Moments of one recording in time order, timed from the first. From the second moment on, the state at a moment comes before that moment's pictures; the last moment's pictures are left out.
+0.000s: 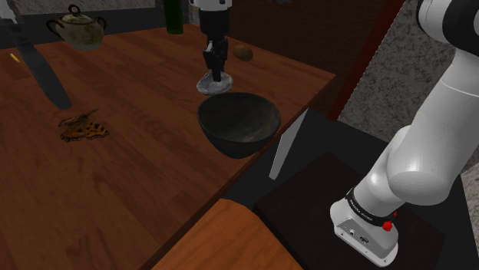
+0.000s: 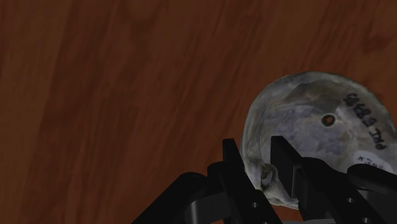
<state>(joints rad) 0.27 0.11 0.24 -1.58 -0.02 1.57 -0.15</state>
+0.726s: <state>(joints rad) 0.28 0.15 0.24 -1.39 -0.03 1.41 -0.14</state>
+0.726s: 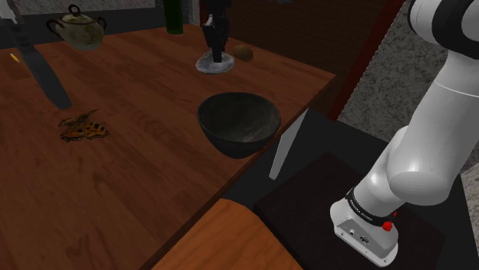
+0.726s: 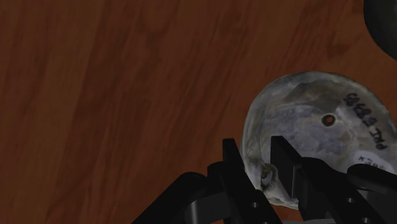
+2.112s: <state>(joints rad) 0.33 0.03 0.28 -1.33 0.01 1.24 -0.04</state>
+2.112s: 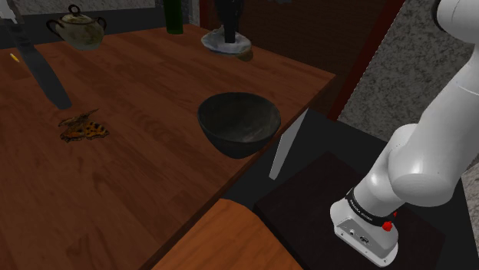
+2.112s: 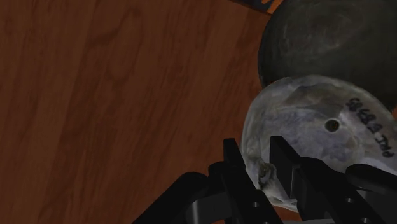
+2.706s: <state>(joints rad) 0.38 -0.20 0.33 -1.60 0.10 1.29 0.06</state>
